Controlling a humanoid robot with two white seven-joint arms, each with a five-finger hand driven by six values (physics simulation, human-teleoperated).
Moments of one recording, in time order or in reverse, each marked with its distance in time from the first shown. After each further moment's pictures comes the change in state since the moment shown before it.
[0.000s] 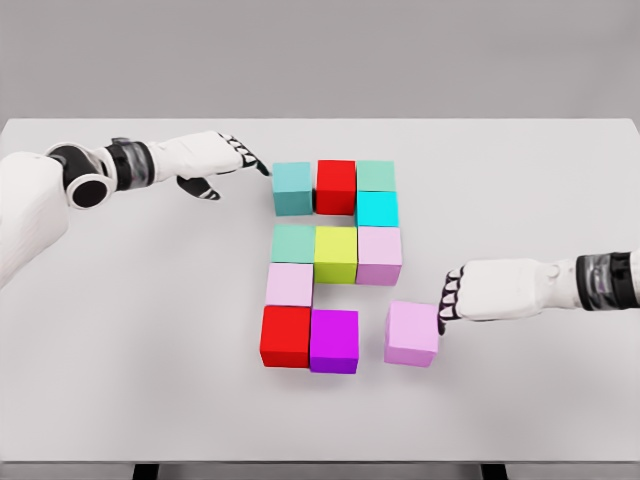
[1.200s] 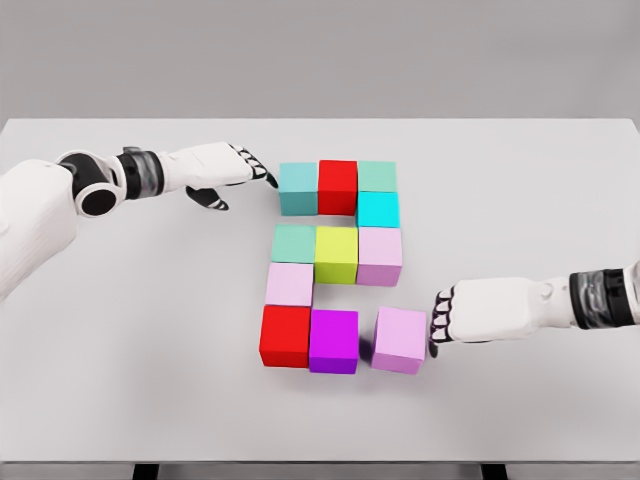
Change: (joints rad) left arm 0.021 -0.003 -0.010 -0.047 -0.005 0.000 -0.009; right arm 0.009 -0.014 0.026 -0.067 -0.012 0.000 -0.003
